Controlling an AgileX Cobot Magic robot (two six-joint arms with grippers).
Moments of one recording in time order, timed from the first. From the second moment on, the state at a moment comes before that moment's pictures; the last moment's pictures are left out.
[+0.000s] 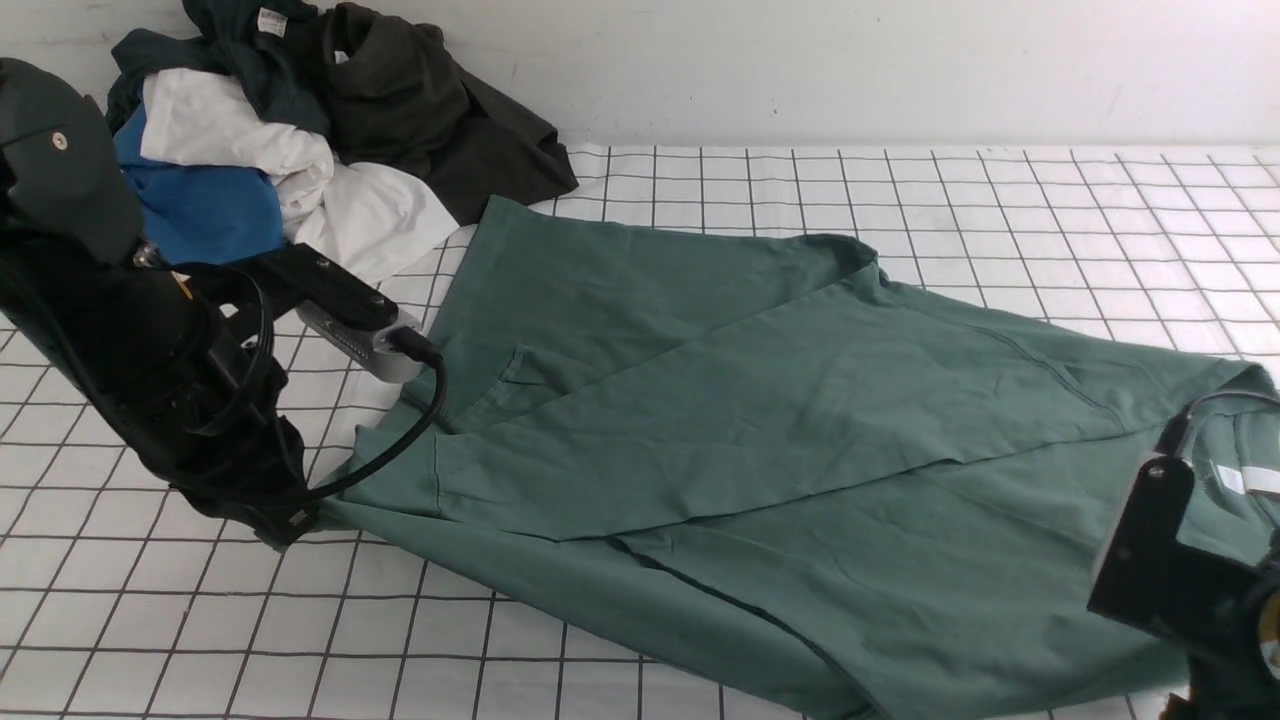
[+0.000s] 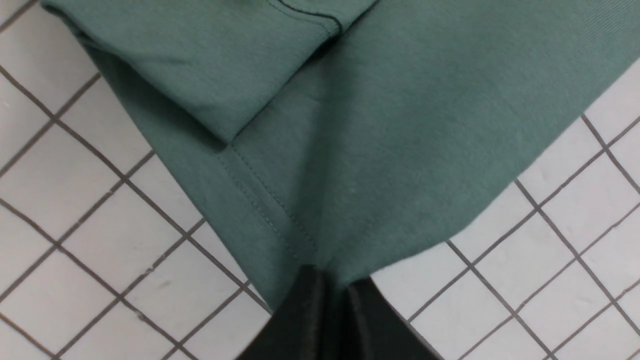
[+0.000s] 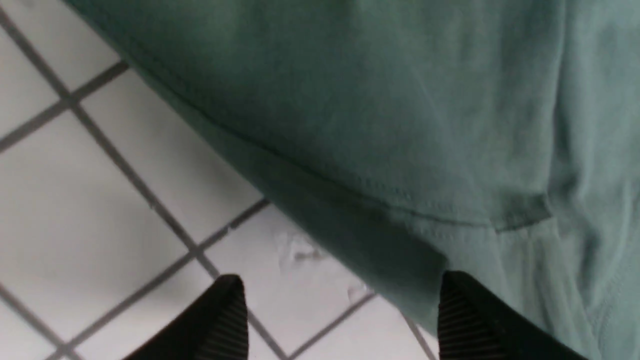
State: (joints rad) right arm 0.28 1.40 -0.51 -0.52 0.57 -0.34; left arm -0.11 1.56 -1.16 -0.27 1.17 0.70
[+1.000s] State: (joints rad) right arm 0.07 1.54 -1.01 -0.79 0.48 0.05; left arm -0.11 1.56 -1.31 -0.28 0.58 0.40
